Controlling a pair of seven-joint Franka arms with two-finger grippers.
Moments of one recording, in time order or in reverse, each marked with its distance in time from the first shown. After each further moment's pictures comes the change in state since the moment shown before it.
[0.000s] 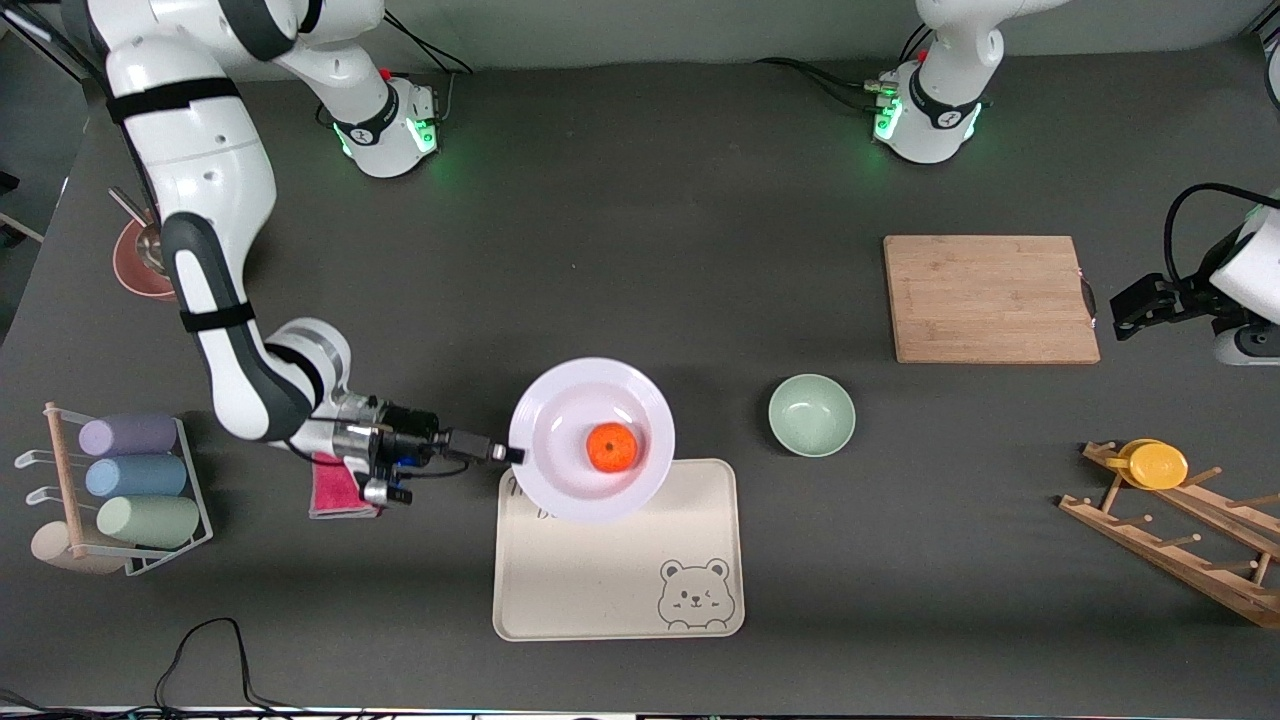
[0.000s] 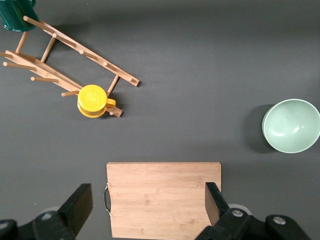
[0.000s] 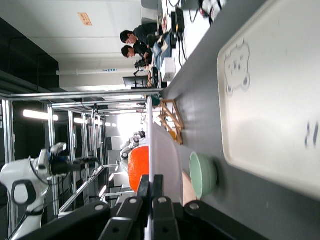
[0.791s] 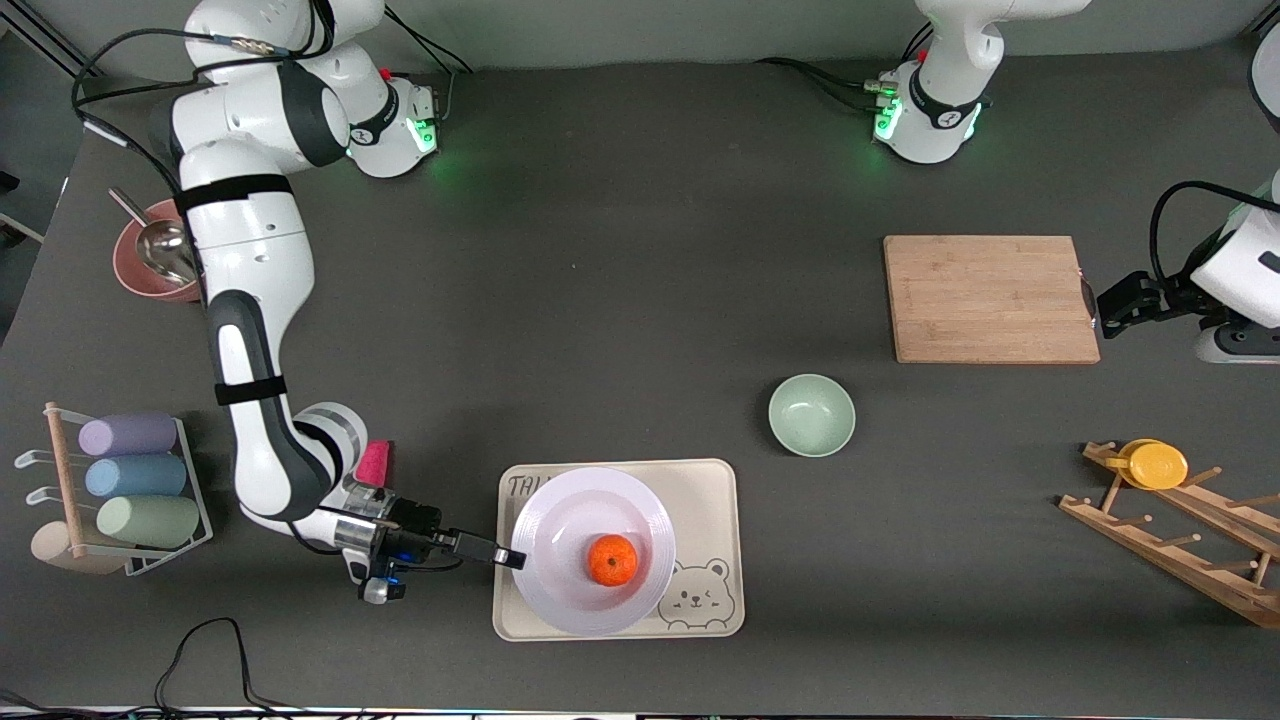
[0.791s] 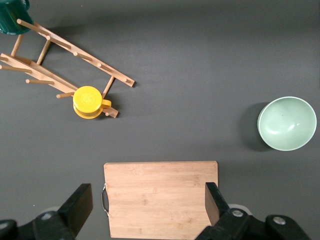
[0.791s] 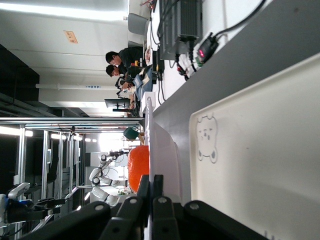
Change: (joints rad) left arm -0.113 -0.004 0.099 0.001 -0.004 -0.016 0.000; right arm 0.020 0.335 -0.023 0.483 -0.057 0.128 0.122
